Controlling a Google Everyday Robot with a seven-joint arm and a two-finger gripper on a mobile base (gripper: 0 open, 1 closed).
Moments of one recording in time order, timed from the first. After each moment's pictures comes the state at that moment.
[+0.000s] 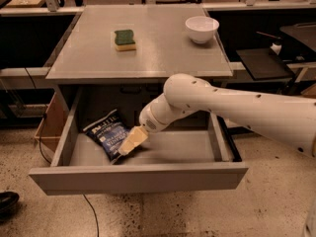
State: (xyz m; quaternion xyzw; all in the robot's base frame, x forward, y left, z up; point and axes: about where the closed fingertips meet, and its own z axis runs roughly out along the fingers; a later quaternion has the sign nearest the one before) arm 0.578 0.074 0.685 -0.51 0.79 0.22 0.25
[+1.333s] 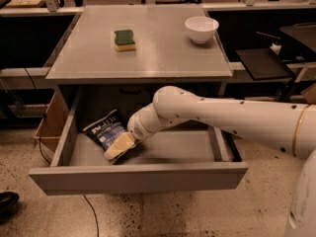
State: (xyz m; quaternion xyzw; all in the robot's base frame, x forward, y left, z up) arm 0.573 0.117 0.662 -0.49 0.79 0.26 0.27
